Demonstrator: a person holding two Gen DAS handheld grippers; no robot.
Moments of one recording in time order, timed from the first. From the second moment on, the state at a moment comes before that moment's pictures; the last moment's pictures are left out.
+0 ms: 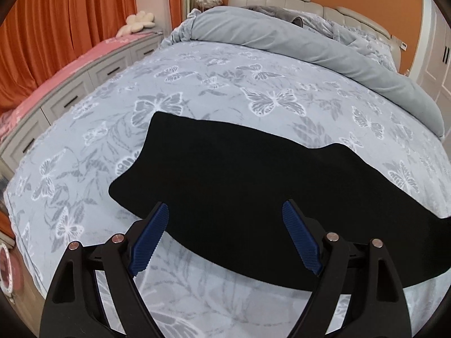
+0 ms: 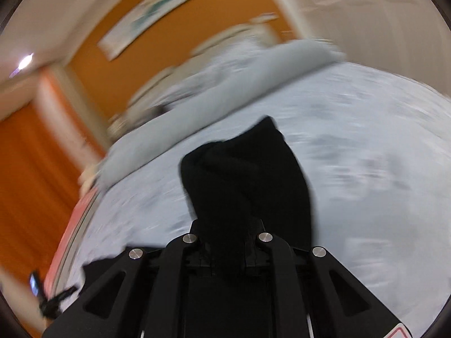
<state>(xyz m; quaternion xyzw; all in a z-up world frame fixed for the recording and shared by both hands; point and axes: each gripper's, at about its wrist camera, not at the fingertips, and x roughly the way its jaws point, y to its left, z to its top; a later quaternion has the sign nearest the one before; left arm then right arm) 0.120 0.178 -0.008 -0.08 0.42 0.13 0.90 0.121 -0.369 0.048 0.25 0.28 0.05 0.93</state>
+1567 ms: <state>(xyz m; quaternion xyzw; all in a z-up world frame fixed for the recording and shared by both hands) 0.124 0.196 -0.034 -0.16 0.48 0.05 0.86 0.145 -0.078 -0.069 -0.11 0.42 0.19 0.88</state>
